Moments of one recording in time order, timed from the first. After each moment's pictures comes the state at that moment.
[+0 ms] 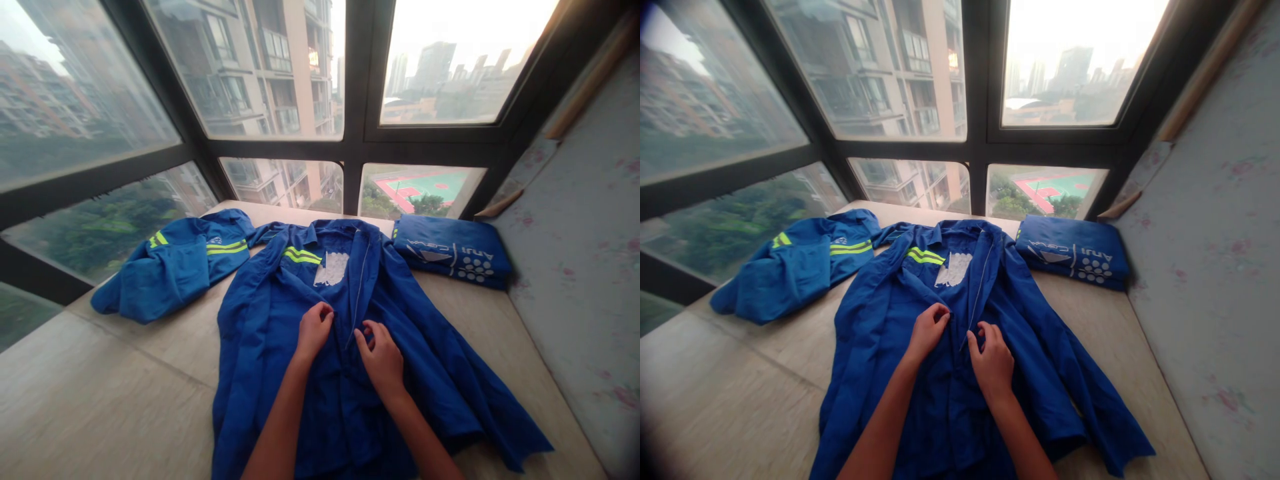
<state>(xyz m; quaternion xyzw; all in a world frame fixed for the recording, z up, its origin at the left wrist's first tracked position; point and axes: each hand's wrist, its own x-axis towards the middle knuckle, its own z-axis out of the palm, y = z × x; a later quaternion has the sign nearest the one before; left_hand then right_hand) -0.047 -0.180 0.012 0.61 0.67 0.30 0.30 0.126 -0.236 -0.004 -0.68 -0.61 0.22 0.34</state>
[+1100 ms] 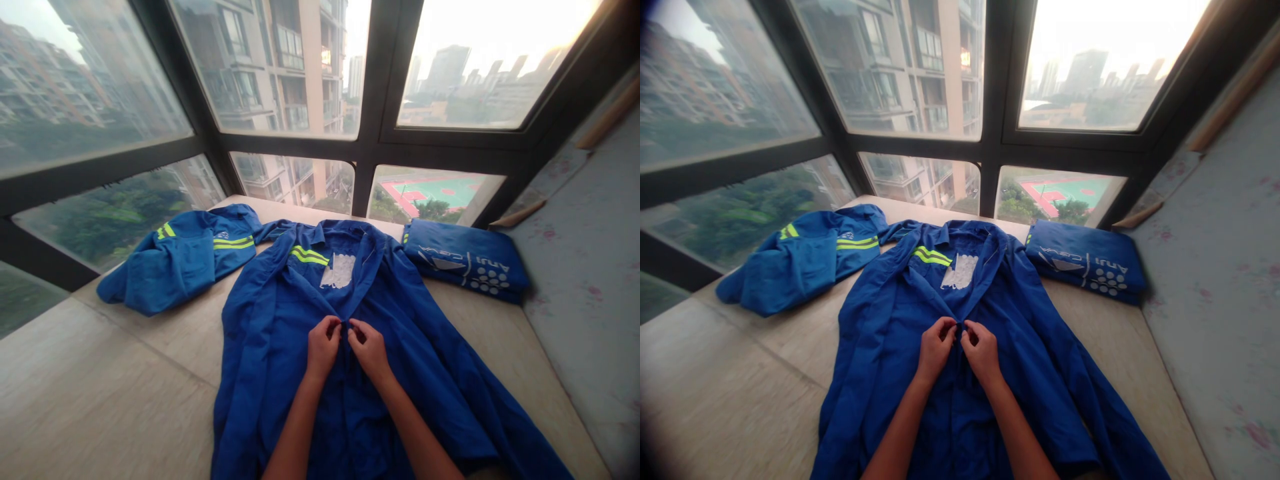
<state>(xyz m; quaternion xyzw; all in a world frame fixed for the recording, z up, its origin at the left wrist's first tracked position) -0.036 -0.204 -0.028 0.55 0.60 0.46 0.34 0.100 -0.195 -0.046 -0.54 -0.62 0.34 0.45</state>
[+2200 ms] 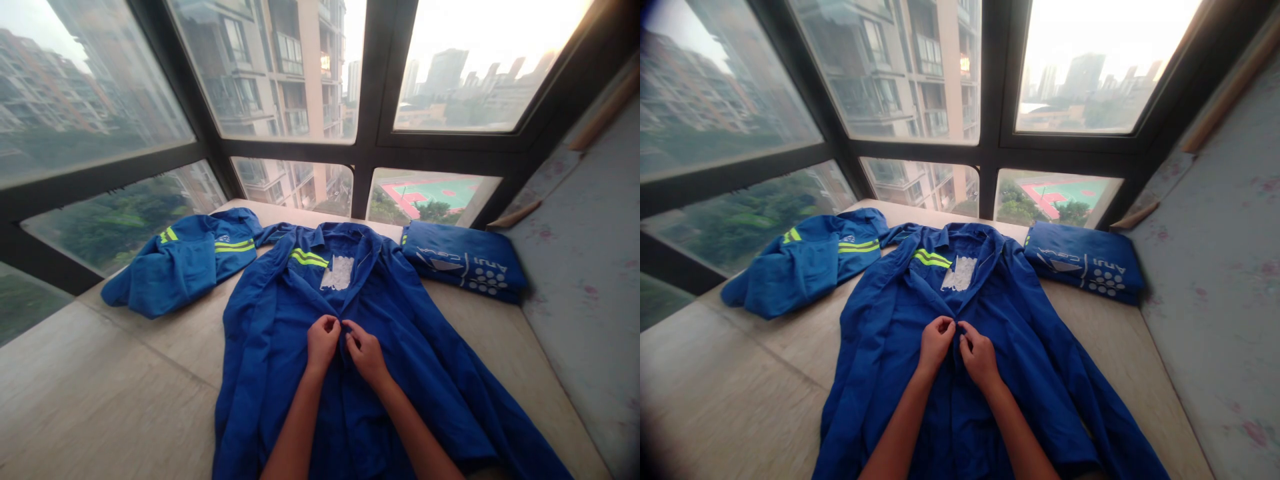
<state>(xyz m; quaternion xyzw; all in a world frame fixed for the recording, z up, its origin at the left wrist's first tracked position) -0.036 -0.187 -0.037 0.47 0.64 0.48 0.37 0.100 -0.202 -0.038 -0.50 -0.68 0.36 0.39</state>
